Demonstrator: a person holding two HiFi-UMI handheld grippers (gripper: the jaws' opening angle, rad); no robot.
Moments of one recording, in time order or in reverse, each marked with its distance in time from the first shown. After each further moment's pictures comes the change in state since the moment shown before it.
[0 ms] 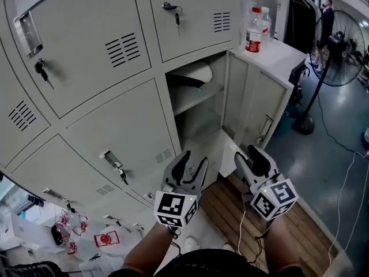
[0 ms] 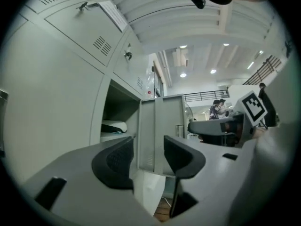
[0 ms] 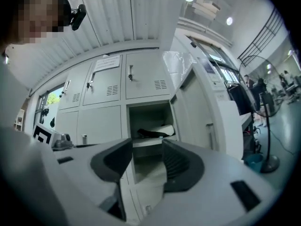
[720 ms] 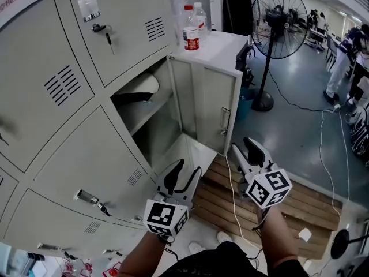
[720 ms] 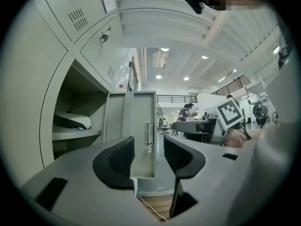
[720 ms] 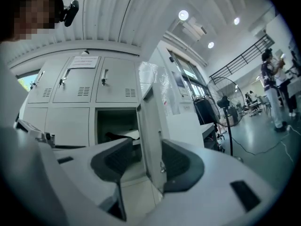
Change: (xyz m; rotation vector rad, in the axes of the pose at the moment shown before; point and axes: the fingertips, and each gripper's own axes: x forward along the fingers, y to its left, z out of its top) left arm 0.024 -0.065 -0.007 -0.001 0.038 -0.388; right arm -0.058 -0.073 0.007 0.000 -0.063 -0.383
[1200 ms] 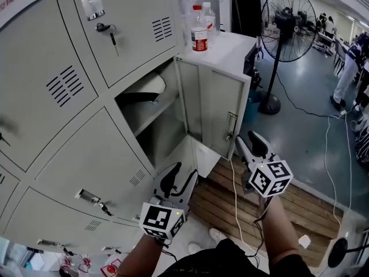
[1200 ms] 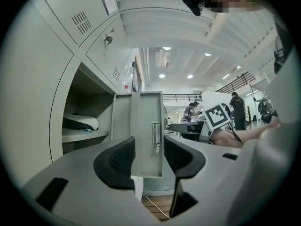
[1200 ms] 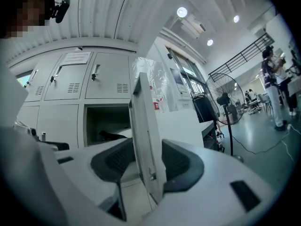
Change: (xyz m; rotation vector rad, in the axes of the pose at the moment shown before) left arm -0.004 0.016 0.002 0.003 0.006 0.054; right arm 0.038 -0.036 -0.004 0.008 0.030 -0.016
